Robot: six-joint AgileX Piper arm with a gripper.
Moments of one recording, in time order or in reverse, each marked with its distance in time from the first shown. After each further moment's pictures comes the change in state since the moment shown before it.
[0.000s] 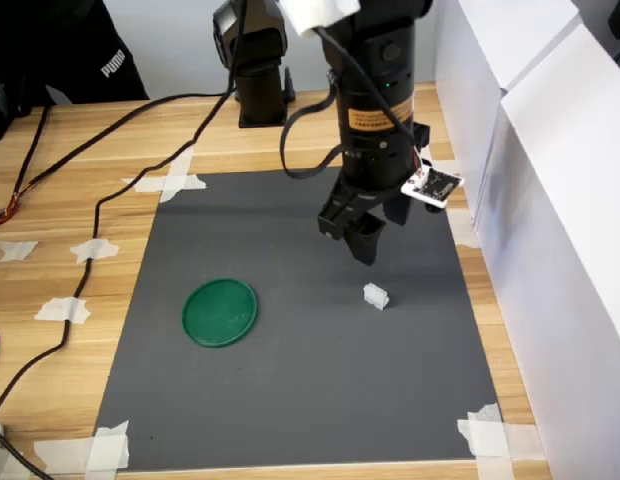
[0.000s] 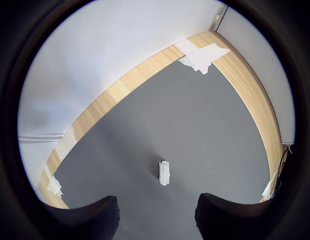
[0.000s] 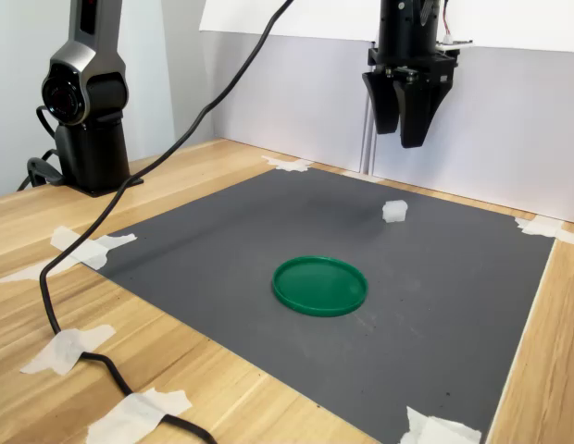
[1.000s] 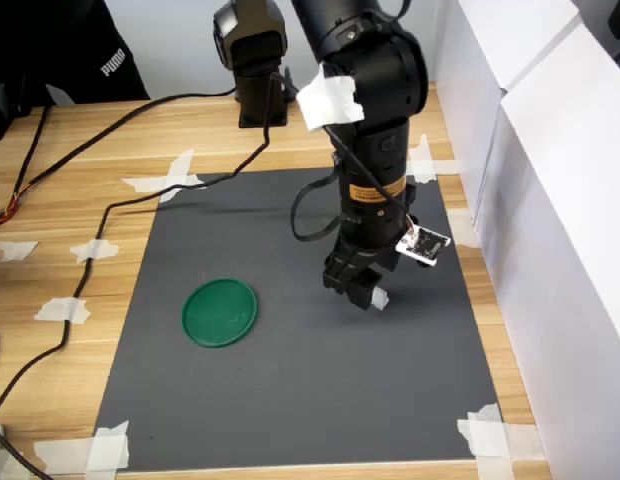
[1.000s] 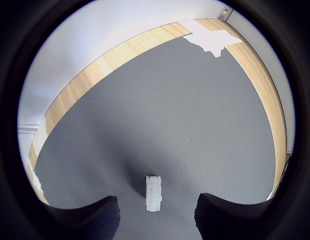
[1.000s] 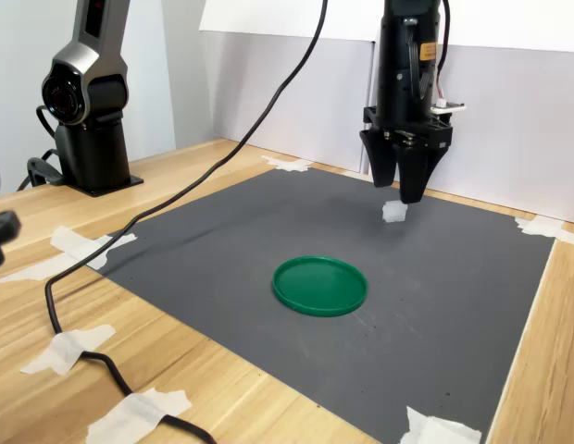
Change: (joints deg) arm 0.0 4.3 7.4 -2.3 -12.2 -3.0
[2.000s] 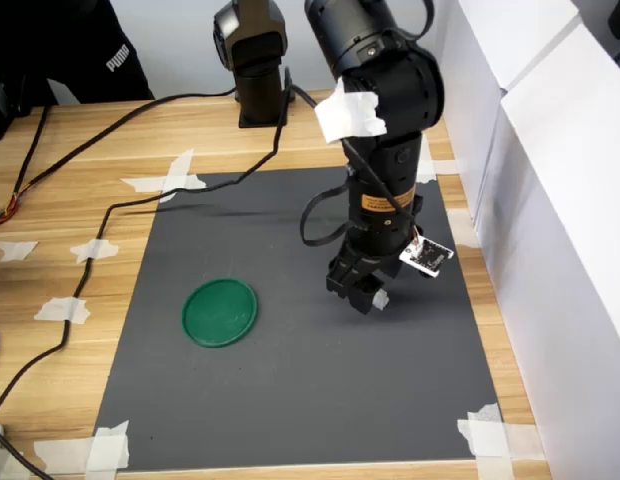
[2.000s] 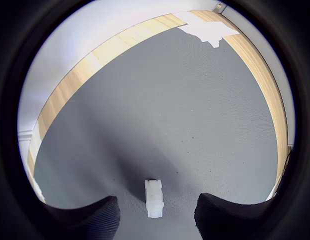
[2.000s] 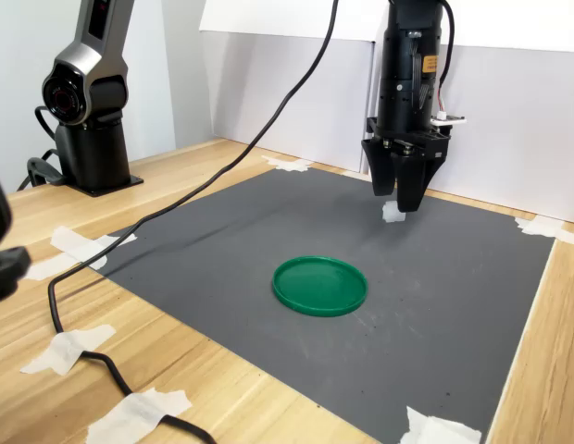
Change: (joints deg) arm 1.6 1.4 -0.2 -3.1 -0.3 5.8
